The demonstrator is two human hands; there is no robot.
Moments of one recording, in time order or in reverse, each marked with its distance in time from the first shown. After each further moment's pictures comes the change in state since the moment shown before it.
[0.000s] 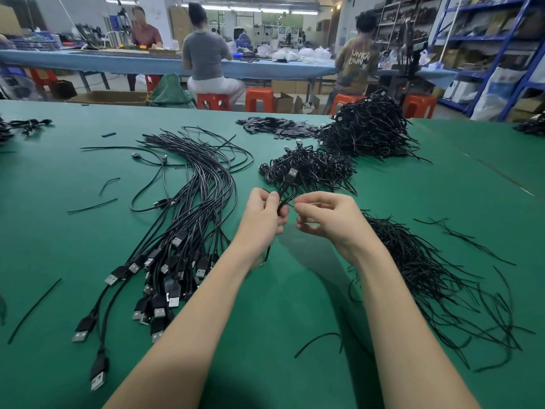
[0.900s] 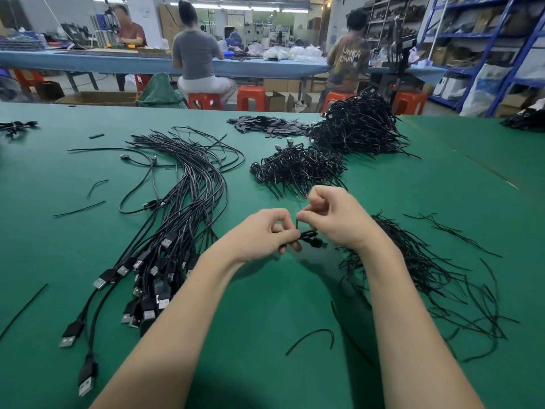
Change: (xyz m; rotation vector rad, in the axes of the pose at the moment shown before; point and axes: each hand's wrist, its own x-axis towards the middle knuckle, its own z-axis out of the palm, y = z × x) left_hand -0.006 0.004 -0.015 0.572 -0.547 0.021; right_hand 0.001 -0.003 -0.030 -0.656 -0.082 -0.257
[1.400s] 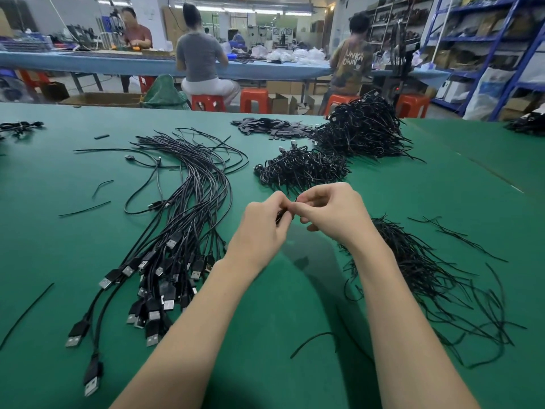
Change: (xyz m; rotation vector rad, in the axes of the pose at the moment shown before) left_hand 0.004 -0.006 0.010 0.288 0.557 0.274; right_hand 0.004 -0.023 0.011 0.091 0.150 0.135
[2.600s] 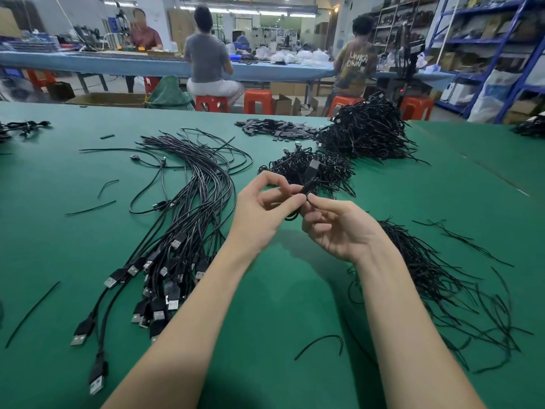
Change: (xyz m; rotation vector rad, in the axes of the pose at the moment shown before) left_hand 0.011 0.015 -0.012 -0.854 0.057 -0.192; right_hand -0.002 0.002 -0.001 1.116 -0.335 0.547
